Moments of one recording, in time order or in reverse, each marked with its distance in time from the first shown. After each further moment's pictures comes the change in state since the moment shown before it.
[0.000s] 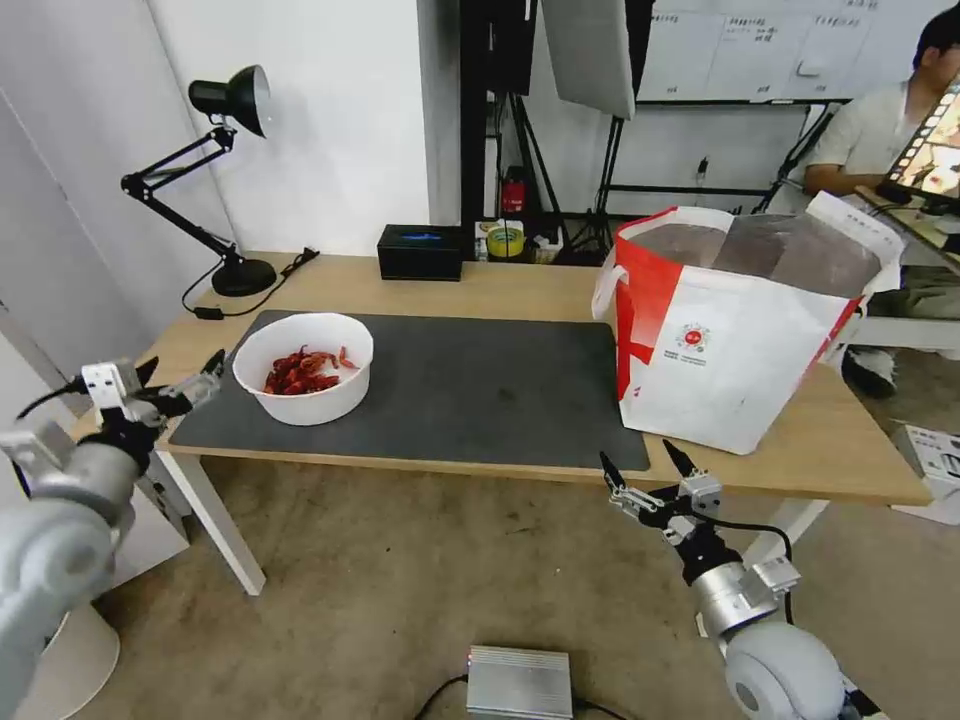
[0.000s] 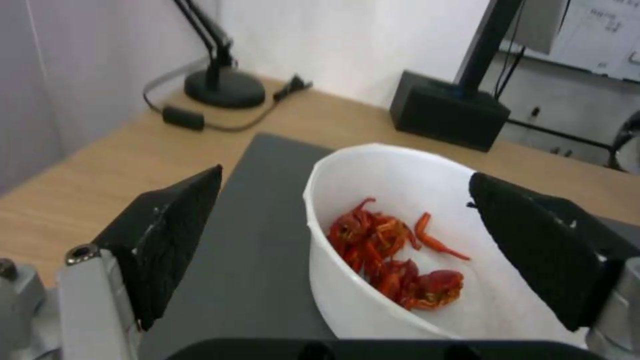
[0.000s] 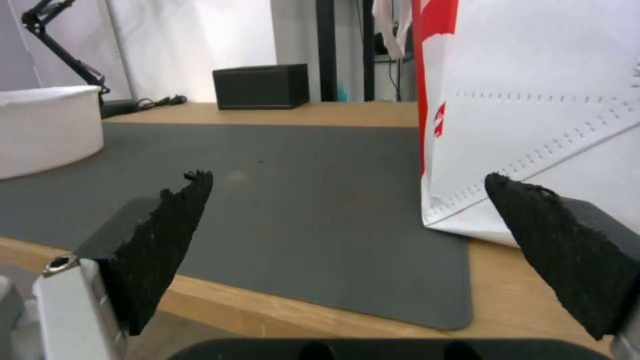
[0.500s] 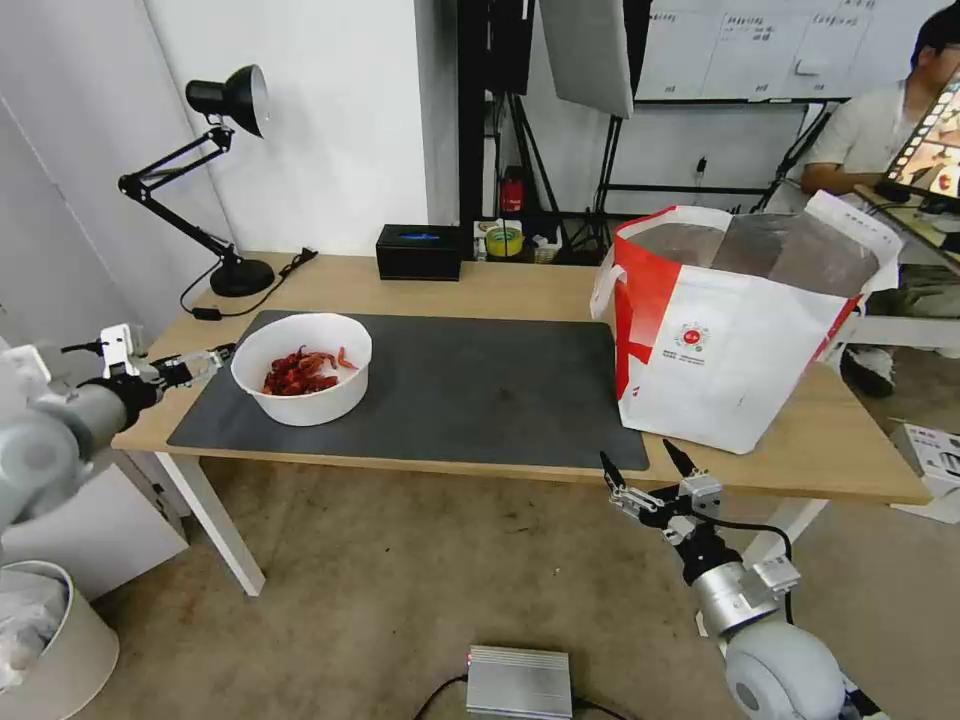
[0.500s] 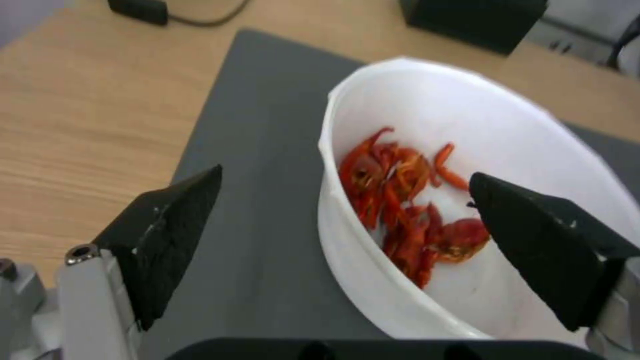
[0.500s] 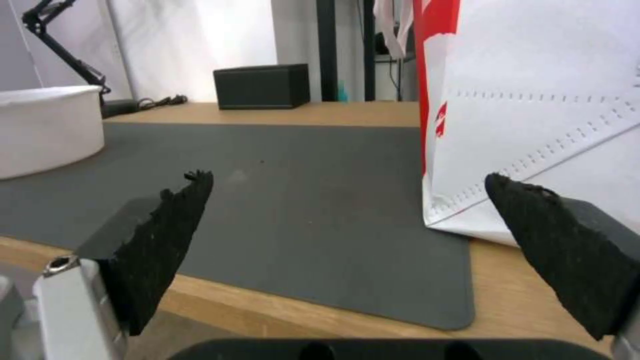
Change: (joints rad) left arm -0.318 0.134 0.203 0.219 -0.205 0.307 0.051; right arm 0.000 0.000 0.000 0.000 0.000 0.000 -0.001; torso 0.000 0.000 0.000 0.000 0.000
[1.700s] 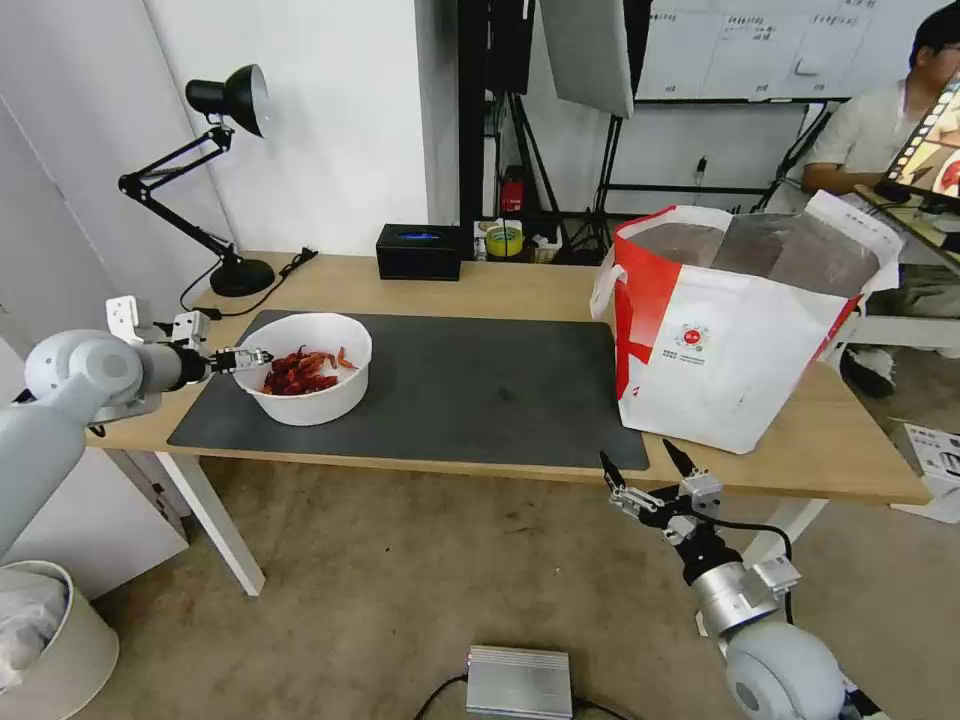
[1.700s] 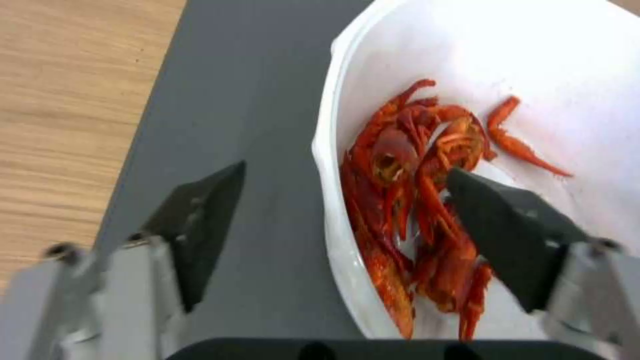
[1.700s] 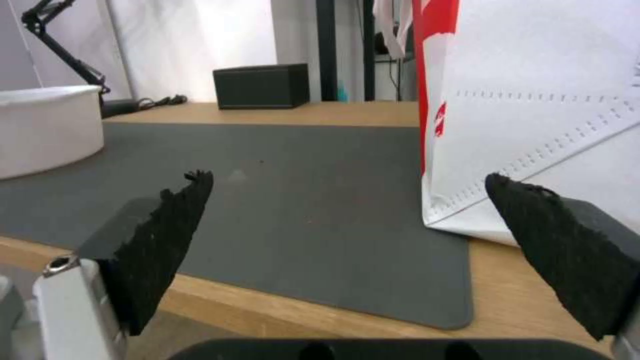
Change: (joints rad) left arm -0.529 -0.036 0.510 0.276 -0.015 0.196 -0.046; right arm 0.000 0.000 0.000 0.000 0.000 0.000 0.000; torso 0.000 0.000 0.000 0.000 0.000
